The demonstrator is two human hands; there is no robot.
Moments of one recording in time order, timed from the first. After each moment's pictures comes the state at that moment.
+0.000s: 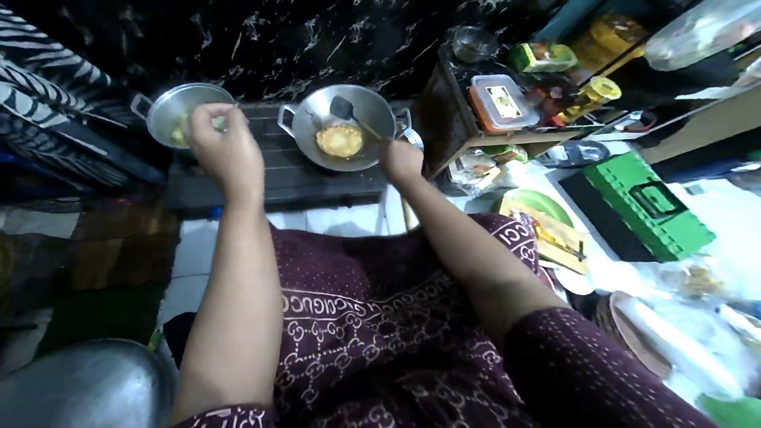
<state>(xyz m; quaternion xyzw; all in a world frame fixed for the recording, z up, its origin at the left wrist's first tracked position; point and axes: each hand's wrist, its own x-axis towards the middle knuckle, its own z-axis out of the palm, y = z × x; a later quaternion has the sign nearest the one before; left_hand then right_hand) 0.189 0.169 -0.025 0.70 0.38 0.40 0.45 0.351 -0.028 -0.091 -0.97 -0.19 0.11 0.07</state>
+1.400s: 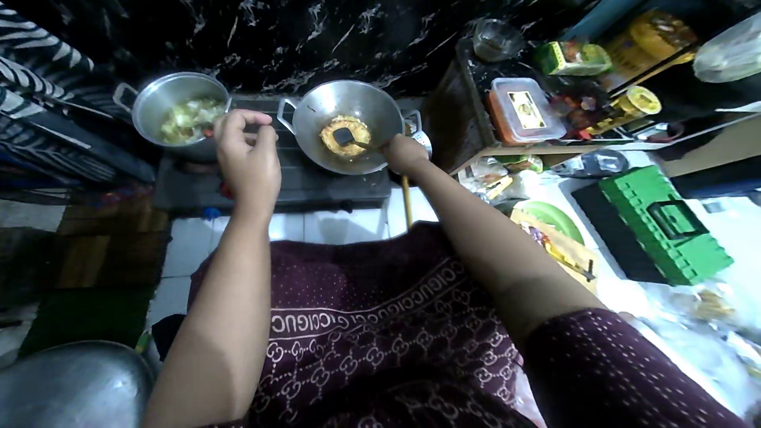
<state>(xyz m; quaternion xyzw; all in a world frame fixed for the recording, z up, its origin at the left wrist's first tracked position) 0.221 0.165 -0.056 0.75 0.30 0.37 0.46 0.413 -0.004 -0.088 -0.94 -0.18 0.27 0.04</state>
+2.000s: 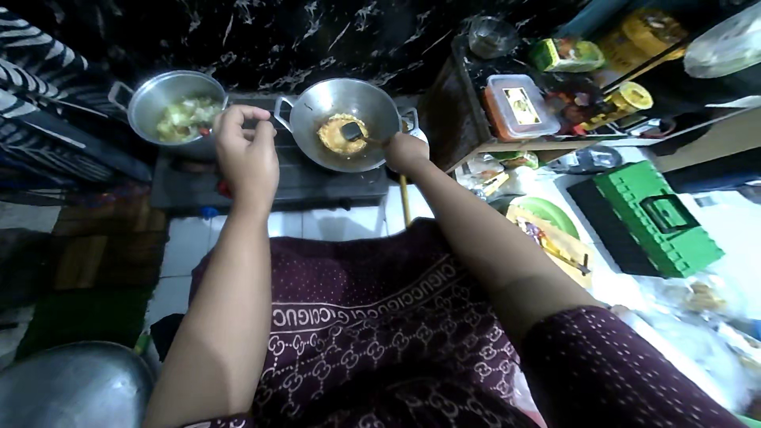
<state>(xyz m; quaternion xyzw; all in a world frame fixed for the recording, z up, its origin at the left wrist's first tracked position) 0.222 0.166 -0.055 0.75 0.31 0.35 0.47 0.410 -0.009 -0.091 -0.95 -0.17 0.24 -0.01</state>
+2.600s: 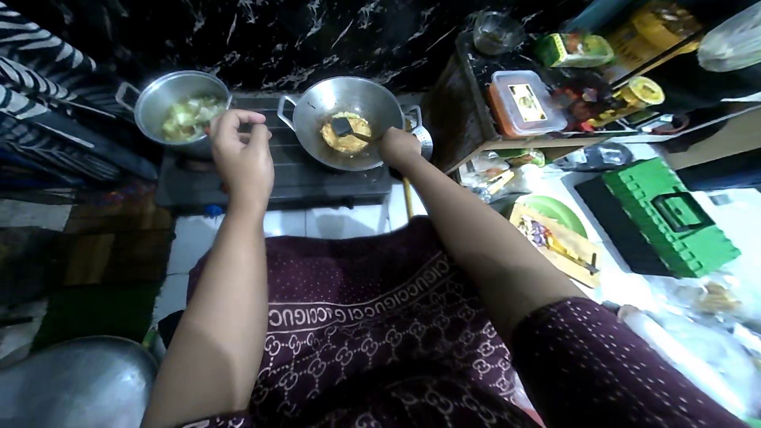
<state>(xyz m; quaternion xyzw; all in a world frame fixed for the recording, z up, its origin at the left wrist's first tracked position) 0.216 0.174 -0.061 0.74 0.31 0.36 0.47 0.404 0.009 -0.087 -0.95 -0.16 0.25 0.02</state>
